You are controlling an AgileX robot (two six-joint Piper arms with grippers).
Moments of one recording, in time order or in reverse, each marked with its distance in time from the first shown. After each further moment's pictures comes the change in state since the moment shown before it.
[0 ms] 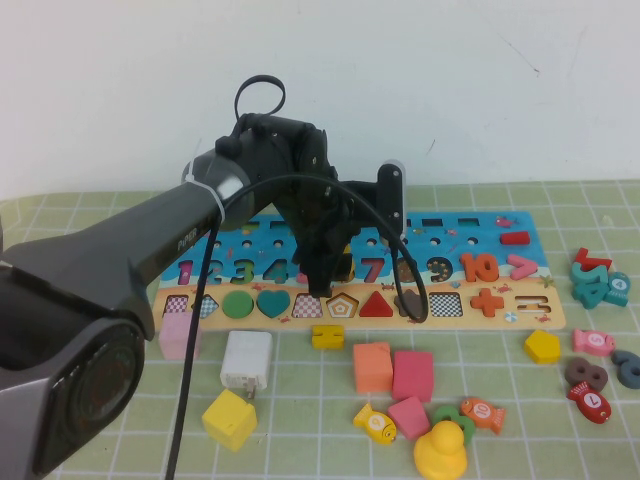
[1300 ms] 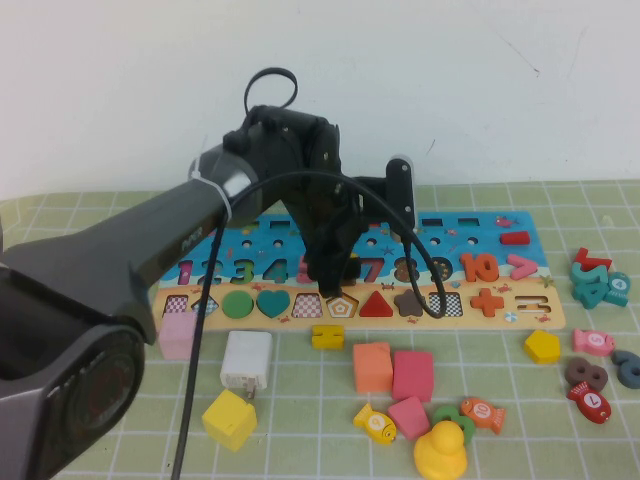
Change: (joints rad) right arm 0.000 0.000 0.000 0.000 0.000 0.000; left arm -0.026 -0.025 -0.008 0.021 0.045 -0.092
